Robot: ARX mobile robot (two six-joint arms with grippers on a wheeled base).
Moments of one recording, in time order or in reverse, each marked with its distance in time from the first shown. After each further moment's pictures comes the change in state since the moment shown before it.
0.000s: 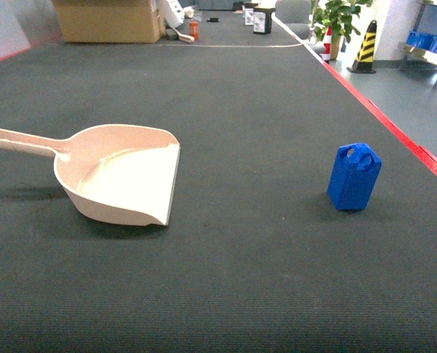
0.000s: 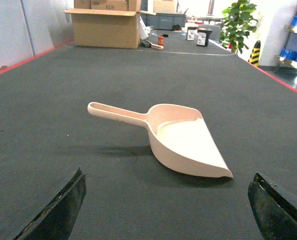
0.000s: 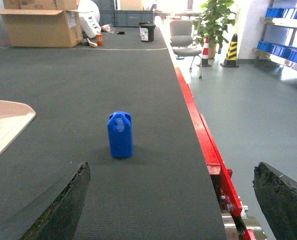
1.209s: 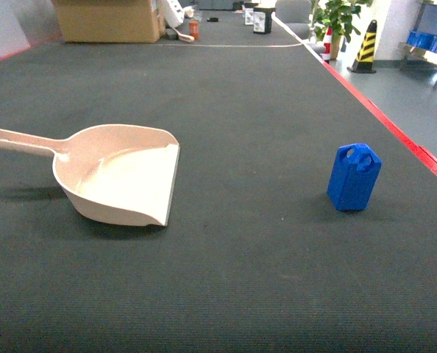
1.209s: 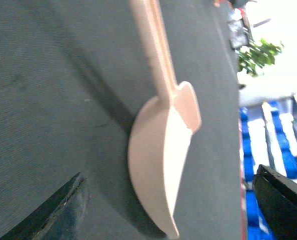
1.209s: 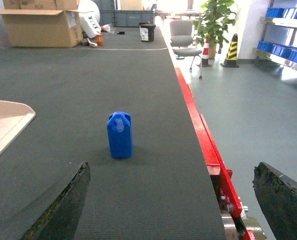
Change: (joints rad) left arm 0.220 1.532 0.417 0.776 0.221 -1.027; right arm 0.000 0.000 0.000 0.000 0.000 0.000
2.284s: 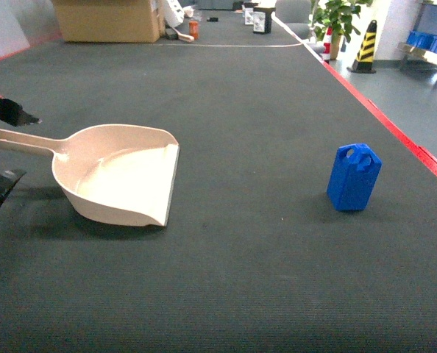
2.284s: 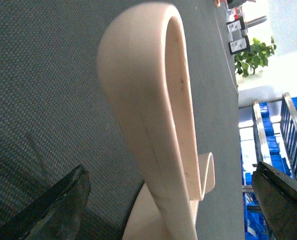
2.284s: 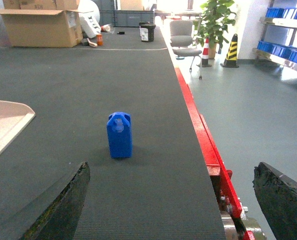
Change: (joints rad) left arm -0.026 0.636 0.611 0.092 0.024 -0.039; right arm 0.000 0.000 0.000 0.000 0.000 0.000
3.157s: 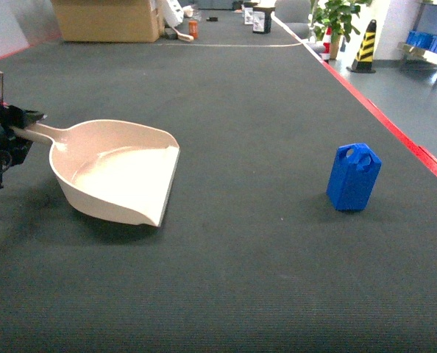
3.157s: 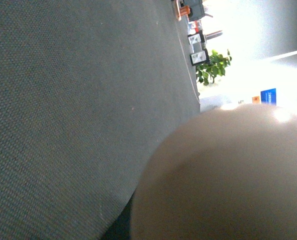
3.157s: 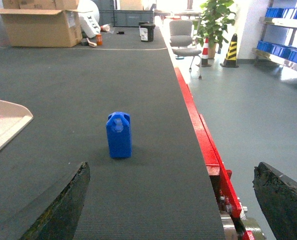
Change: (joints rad) left arm 0.006 0.144 0.185 0.137 0.053 -0.108; right arm 0.000 0.000 0.000 0.000 0.000 0.000
